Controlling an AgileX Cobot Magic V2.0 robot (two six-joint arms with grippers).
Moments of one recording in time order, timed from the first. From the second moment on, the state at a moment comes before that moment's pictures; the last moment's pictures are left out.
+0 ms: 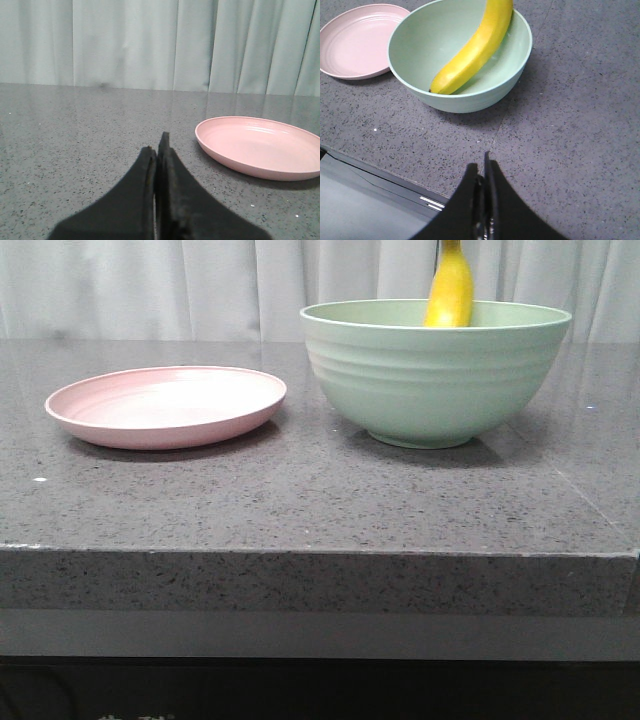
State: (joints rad) left arm -0.08 -0.01 0.00 -0.08 -0.01 0.04; right arm 0.06 0.68 -0.96 0.31 0.97 -0.24
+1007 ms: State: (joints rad) left arm -0.08 -0.01 0.00 -0.08 -0.02 0.04; right arm 0.06 0.13 -0.32 0.28 0.39 -0.21
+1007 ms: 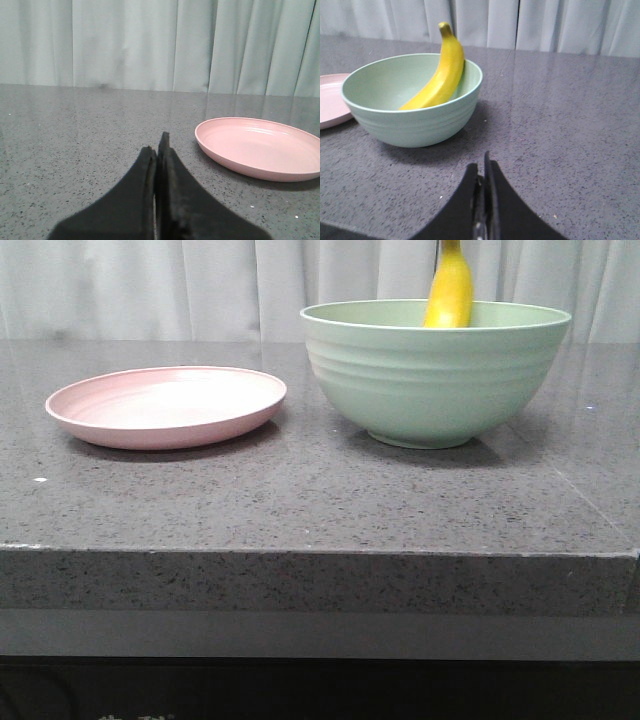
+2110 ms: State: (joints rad) left arm -0.08 -0.01 0.00 -0.08 -0.02 0.04; right arm 0.01 -0.01 0.03 0.04 0.00 0.06
